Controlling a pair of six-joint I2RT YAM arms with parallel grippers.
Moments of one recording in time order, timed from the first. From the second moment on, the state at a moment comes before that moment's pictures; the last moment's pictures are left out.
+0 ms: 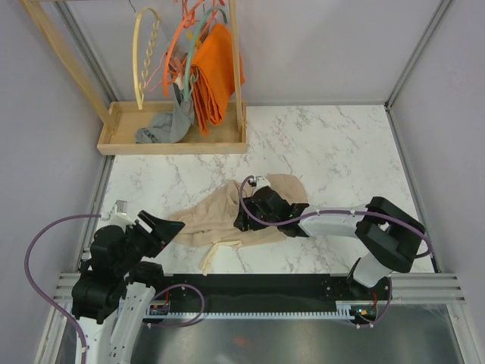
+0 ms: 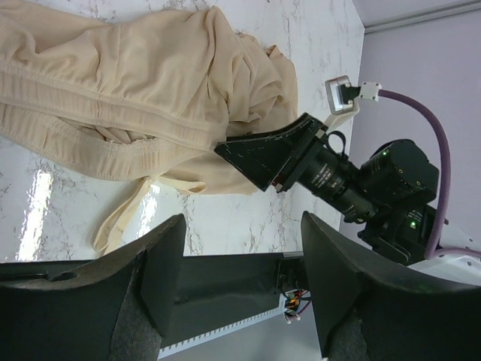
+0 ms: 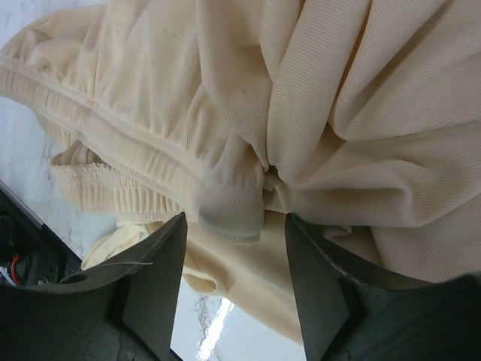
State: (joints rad) left arm -0.16 0.15 0.75 -1.06 0.24 -0.96; right arm 0.96 1.58 0.75 0.13 0.02 0.72
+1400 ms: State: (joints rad) left arm -0.47 0.88 0.50 -0.43 0.22 -1.06; right arm 0.75 0.90 0.63 -0.33 0.23 0.61
